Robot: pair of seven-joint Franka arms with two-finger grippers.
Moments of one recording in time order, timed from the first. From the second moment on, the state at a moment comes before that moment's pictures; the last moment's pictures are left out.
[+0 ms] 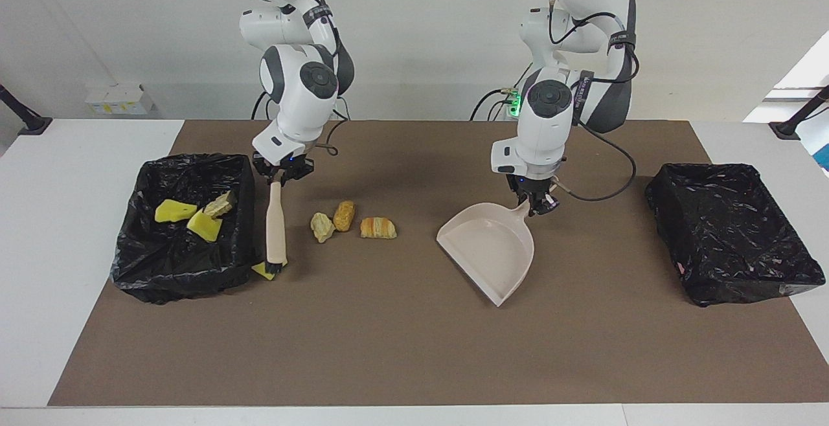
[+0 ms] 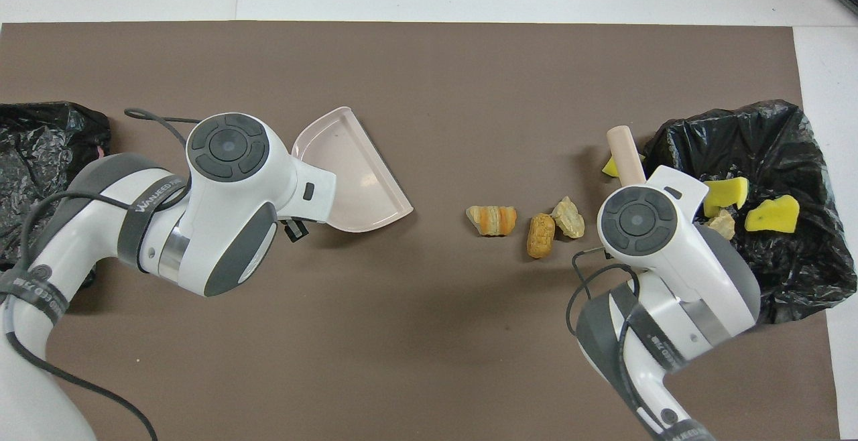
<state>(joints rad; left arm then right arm) -0.32 0.18 -0.12 -1.91 0.15 2.01 0.59 0.07 0.02 0.20 -2.18 -0.54 1.97 0.35</state>
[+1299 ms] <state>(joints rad) -0.36 0.11 -0.14 -2.09 0.22 2.11 0.79 0.28 0.05 0.21 -1.93 -0.07 1.73 0.34</state>
